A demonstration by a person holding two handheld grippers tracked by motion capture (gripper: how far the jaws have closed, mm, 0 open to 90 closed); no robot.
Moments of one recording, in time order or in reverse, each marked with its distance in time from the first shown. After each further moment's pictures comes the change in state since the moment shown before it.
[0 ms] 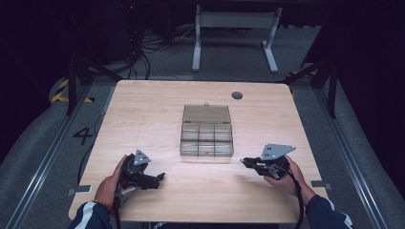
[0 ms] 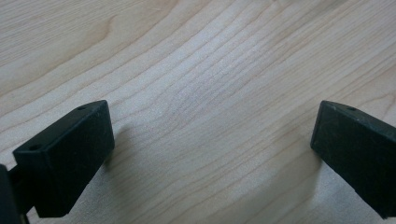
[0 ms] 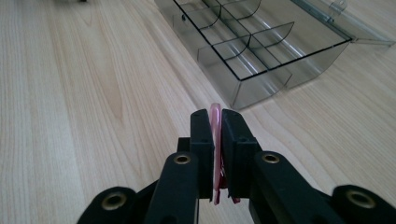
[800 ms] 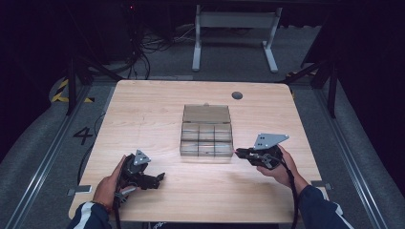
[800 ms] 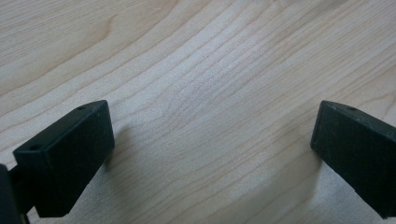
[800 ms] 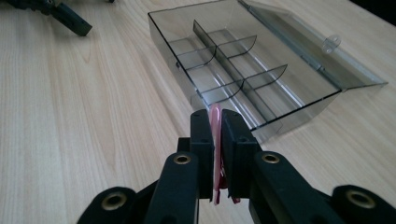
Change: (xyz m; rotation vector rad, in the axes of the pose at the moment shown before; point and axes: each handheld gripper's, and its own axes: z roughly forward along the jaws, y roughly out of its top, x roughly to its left) left arm -0.001 0.000 0.000 -0.003 0.005 -0.004; right arm -0.008 0.034 0.010 -0.035 0.005 -0.019
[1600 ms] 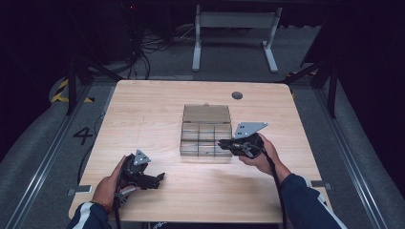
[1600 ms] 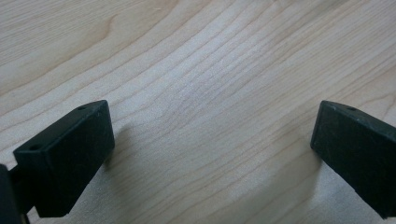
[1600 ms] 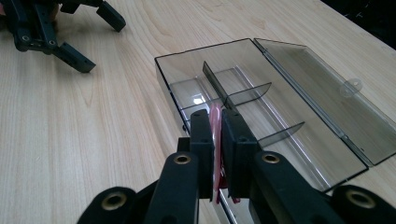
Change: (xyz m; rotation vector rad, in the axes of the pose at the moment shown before) left arm 0.000 0.000 0.000 0.000 0.000 0.000; right arm 0.001 0.050 0.037 0.002 0.039 -0.032
